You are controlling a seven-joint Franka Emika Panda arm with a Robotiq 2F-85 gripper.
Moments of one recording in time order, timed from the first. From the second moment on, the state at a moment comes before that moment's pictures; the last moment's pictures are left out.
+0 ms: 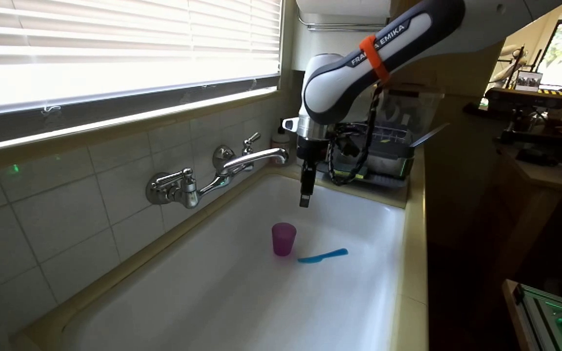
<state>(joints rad) -0.20 0.39 -0.01 -1.90 0.14 2.29 -0.72</state>
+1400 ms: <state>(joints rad) -0.30 0.64 0.09 -1.81 0.19 2.57 -0.91</state>
